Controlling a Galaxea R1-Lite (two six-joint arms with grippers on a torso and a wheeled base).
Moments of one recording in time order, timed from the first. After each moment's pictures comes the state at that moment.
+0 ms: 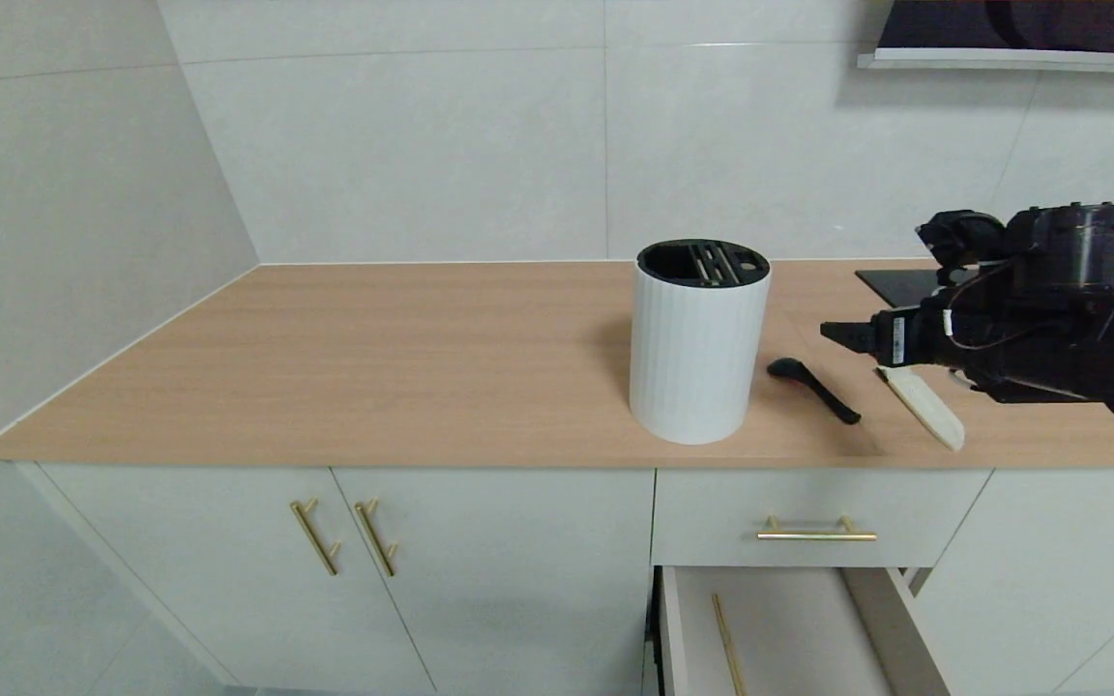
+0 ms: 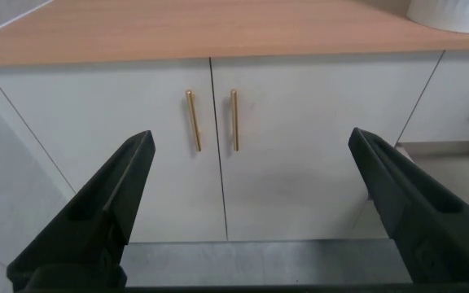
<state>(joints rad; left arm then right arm) 0.00 0.00 0.00 0.00 -0.03 0.01 0.15 1.82 -1.13 -0.41 0.09 -0.06</state>
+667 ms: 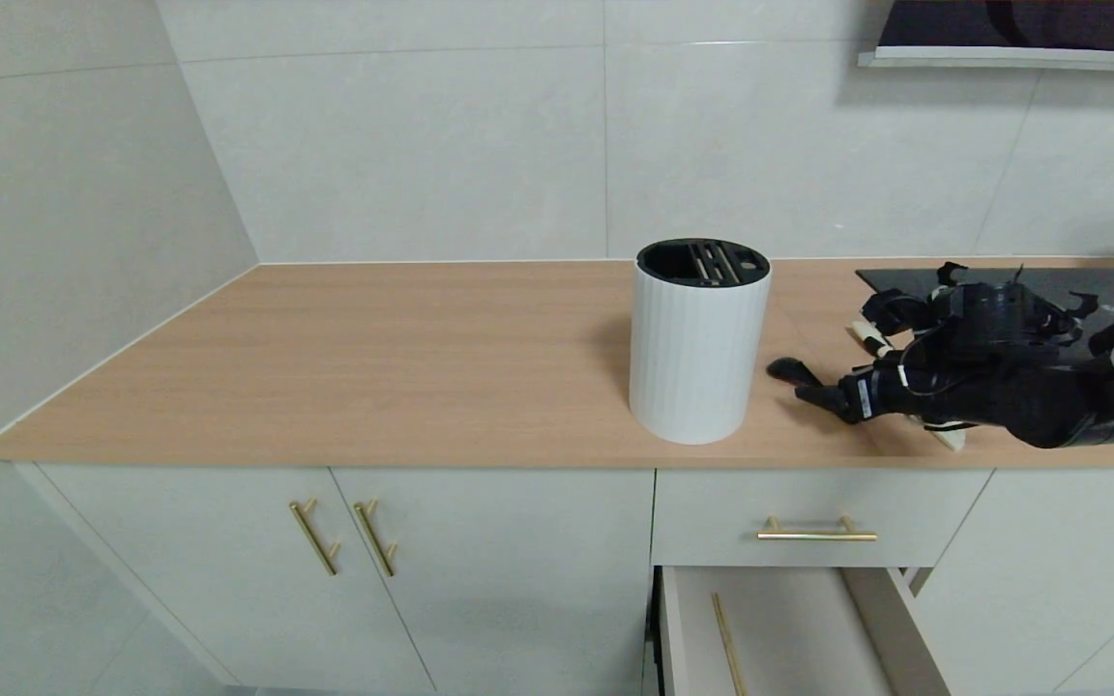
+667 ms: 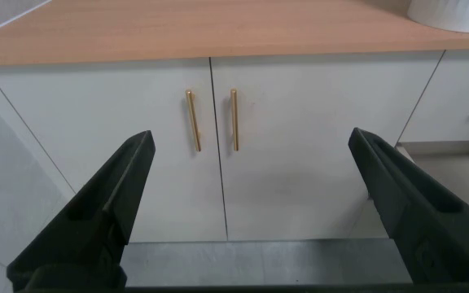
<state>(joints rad) 0.00 0.00 0.00 0.00 -0.03 0.01 0.06 2.10 -1.21 -0.45 0.30 -0.22</state>
